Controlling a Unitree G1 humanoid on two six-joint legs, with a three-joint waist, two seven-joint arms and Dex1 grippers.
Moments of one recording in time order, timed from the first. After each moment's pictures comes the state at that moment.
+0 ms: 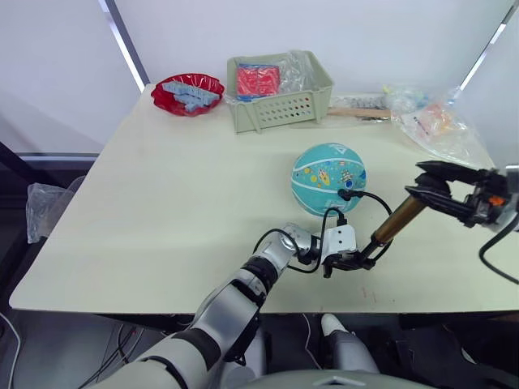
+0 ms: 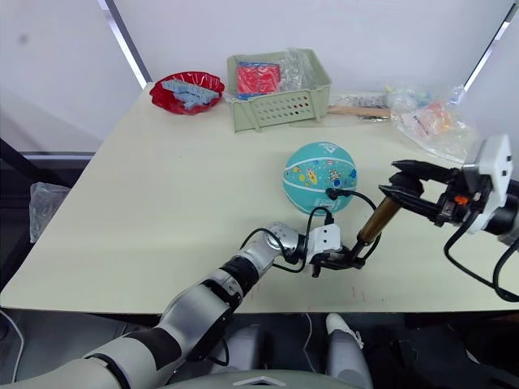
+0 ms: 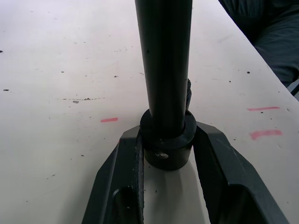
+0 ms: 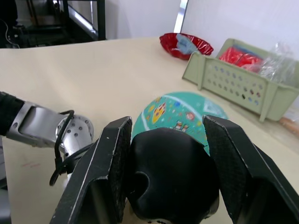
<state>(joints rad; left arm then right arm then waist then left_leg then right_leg) -0.75 -0.07 -0.44 1.09 0.20 -0.29 -0.99 -0.06 -0.88 -0.38 -0.43 0.76 0.49 0.96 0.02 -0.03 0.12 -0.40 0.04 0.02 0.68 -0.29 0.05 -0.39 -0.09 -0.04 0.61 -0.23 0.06</state>
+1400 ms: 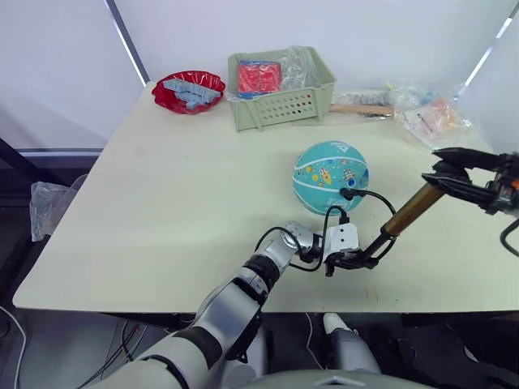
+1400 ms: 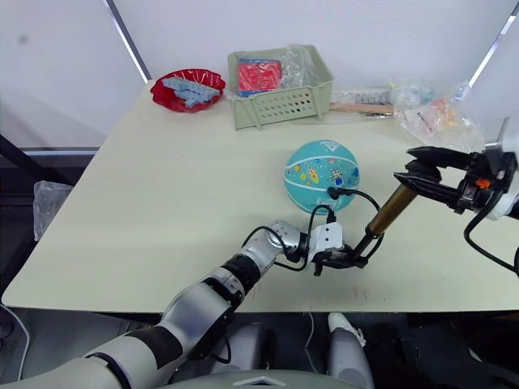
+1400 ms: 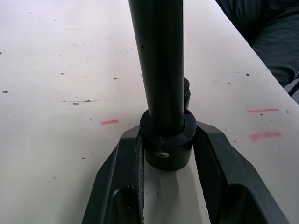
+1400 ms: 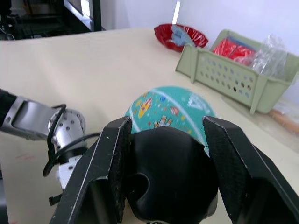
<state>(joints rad) -0.76 -0.08 -0.44 1.09 0.19 -0.29 -1.00 -0.18 -1.01 -0.49 -0.37 0.84 0.59 0.98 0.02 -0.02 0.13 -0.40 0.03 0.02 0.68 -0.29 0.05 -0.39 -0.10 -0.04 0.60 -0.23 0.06</state>
